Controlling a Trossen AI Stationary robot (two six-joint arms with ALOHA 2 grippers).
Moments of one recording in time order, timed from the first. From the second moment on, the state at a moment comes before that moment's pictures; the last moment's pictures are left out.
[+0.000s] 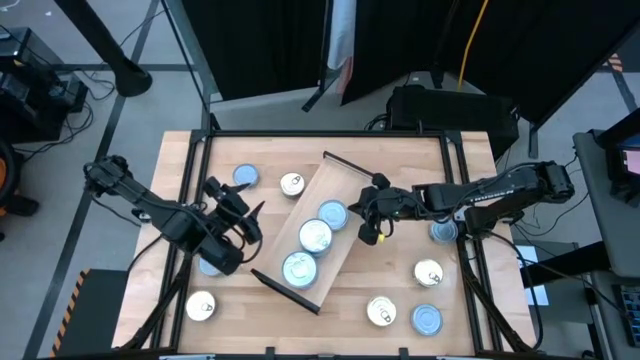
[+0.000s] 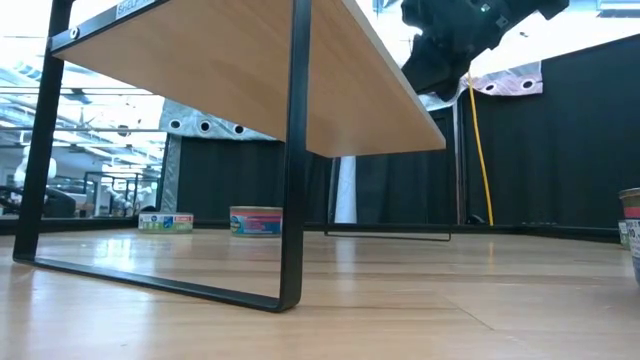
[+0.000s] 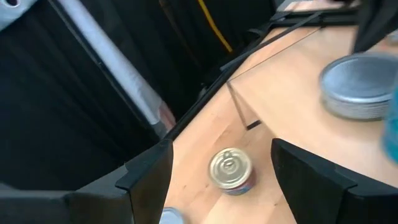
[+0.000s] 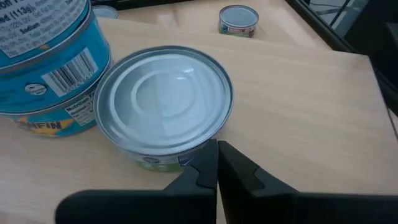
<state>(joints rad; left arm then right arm) -0.55 1.31 1.26 -1.26 -1.14 -0.89 0.09 1.31 0.88 -0.19 0.28 0.25</state>
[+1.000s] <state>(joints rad) 0.59 1.16 1.01 -0.96 -0.19 -0.26 0.31 1.06 0.88 -0.27 0.45 0.30</state>
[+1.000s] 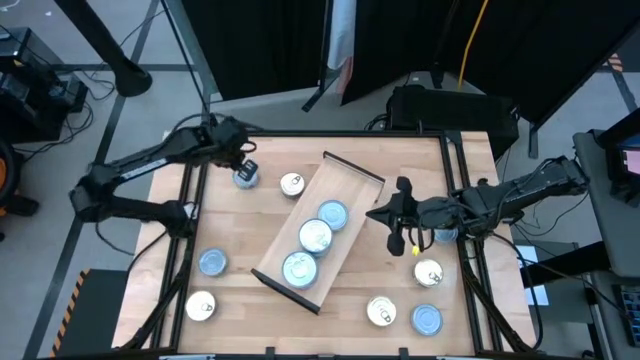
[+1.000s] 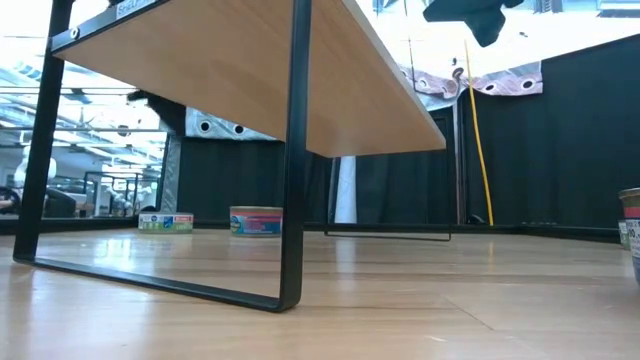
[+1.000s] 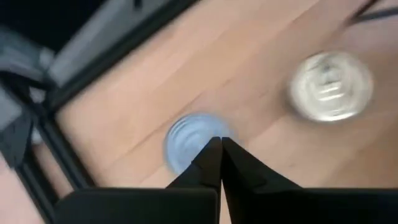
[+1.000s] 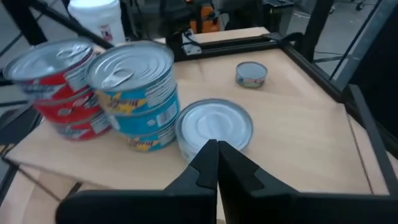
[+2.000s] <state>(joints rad) 0.85 1.50 0.89 -0.80 -0.11 -0.11 0.19 1.06 0.88 -0.26 0.44 0.03</state>
